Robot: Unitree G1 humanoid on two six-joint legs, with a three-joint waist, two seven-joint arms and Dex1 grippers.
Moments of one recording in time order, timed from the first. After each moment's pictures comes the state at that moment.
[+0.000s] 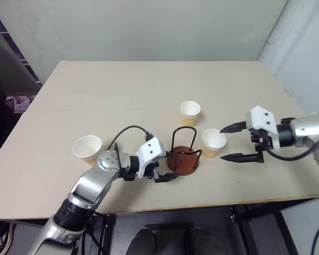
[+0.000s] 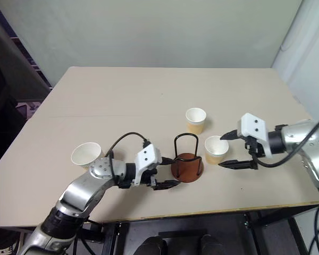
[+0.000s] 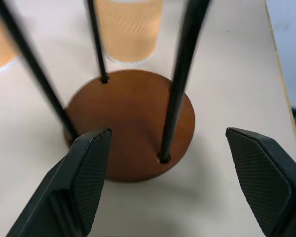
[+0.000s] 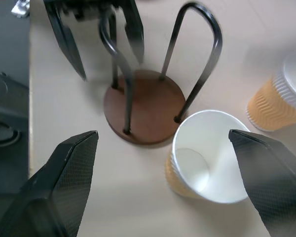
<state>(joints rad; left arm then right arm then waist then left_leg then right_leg) -0.35 0.58 -0.22 -0.32 -0.29 0.61 -0.91 -0.60 -0.99 0.17 -0.13 0.37 0.44 1.30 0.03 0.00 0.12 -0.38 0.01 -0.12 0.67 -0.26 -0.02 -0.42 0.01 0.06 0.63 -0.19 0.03</state>
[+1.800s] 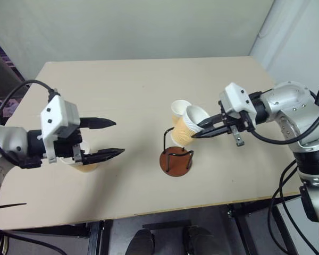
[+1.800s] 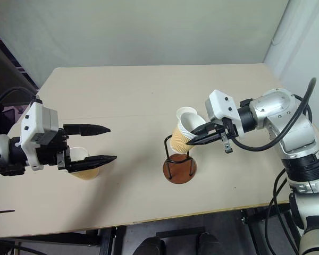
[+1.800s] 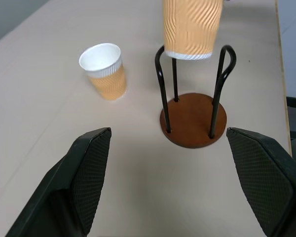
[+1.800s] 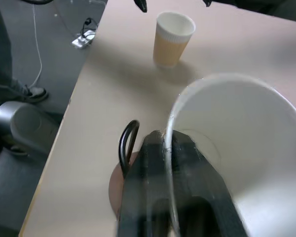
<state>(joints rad) -0.18 1.11 0.43 -0.48 -0.75 0.66 -1.07 -0.90 -0.76 0.23 -0.12 0.39 0.46 1.47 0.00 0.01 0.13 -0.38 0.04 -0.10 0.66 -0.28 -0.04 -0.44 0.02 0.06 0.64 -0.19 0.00</state>
